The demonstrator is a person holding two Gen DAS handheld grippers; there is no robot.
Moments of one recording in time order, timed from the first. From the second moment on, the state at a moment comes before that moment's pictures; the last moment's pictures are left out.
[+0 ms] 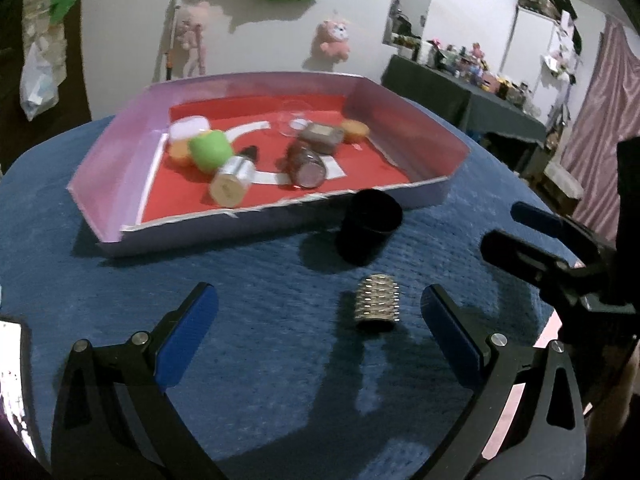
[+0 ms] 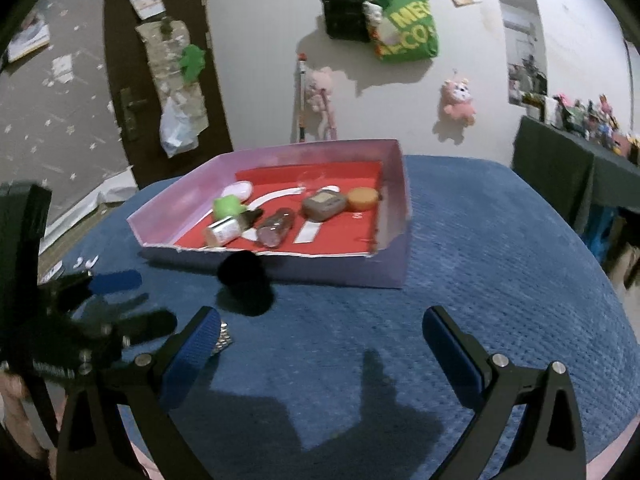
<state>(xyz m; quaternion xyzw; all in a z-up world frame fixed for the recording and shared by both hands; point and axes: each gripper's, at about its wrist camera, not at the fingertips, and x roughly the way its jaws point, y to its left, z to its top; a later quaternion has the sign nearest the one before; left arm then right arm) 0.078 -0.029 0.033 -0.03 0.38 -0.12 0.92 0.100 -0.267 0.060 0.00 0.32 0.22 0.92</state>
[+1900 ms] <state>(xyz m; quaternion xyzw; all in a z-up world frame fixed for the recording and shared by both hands) 0.079 -0.033 0.013 -0.06 0.38 -0.15 0.91 0.150 -0.194 0.041 0.00 0.40 0.31 0.86</state>
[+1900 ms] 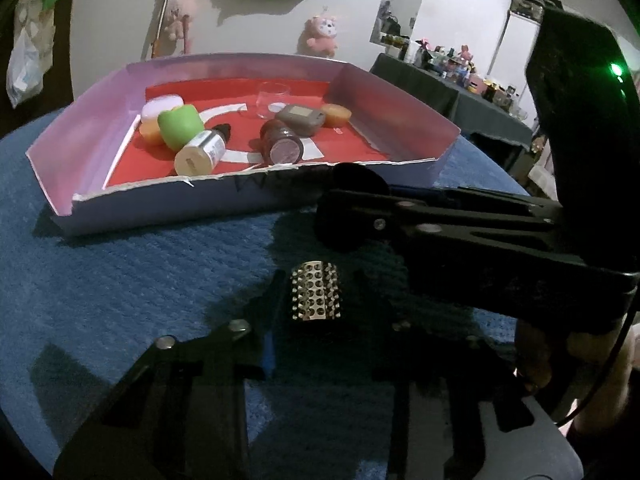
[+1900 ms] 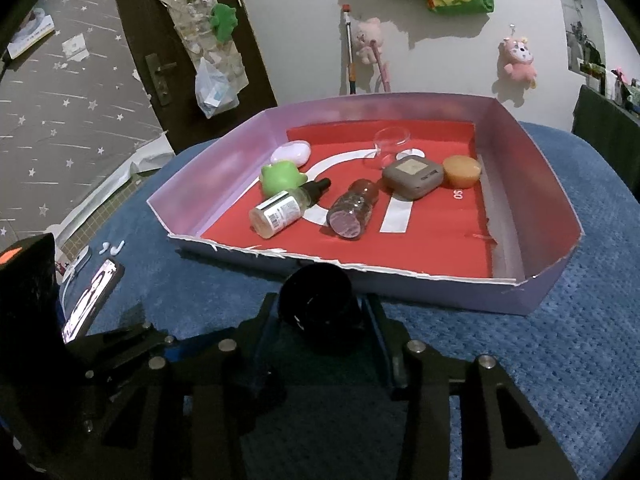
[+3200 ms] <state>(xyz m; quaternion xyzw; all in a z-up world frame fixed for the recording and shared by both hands) 0.052 -0.011 0.053 -0.08 0.34 -0.14 0.93 0.096 -0.234 0.086 0.06 0.34 0.34 0.87</state>
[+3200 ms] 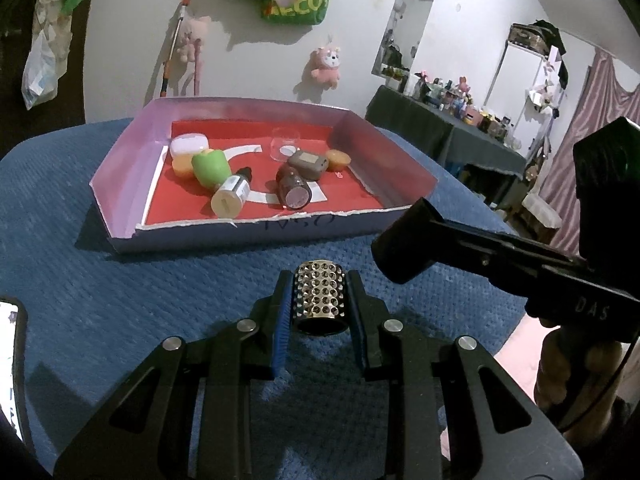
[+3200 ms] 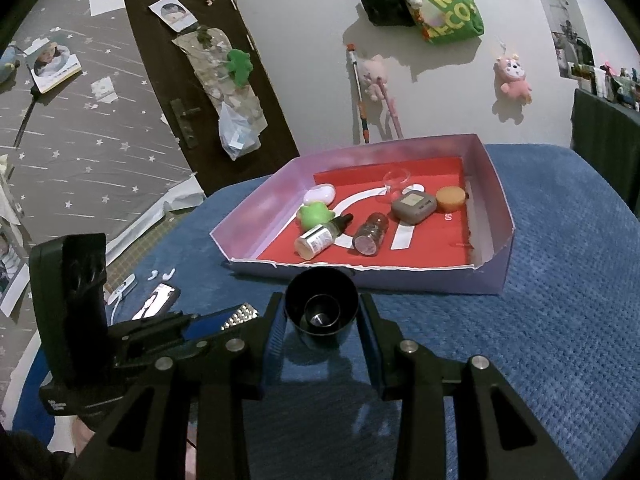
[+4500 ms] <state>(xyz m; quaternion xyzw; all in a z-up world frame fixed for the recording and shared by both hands) 0.111 0.009 0.071 -0.09 0.34 -0.15 0.92 0.119 -0.223 0.106 0.05 0.32 0.35 0.88</state>
